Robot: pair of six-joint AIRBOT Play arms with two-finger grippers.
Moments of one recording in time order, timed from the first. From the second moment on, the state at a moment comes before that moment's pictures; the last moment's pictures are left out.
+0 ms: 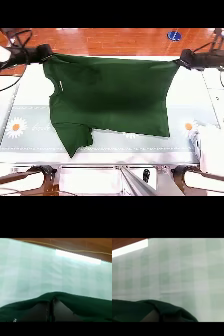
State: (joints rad) left arm 0.04 -1.43 1.37 1.10 -0.69 -1.49; right arm -0.18 -1.45 1.40 -0.97 0.91 1.41
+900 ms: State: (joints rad) left arm 0.08 -1.71 1.51 1.15 -1.08 -1.40; right arm -0.19 -1.70 1.46 -0.98 1.11 1.35
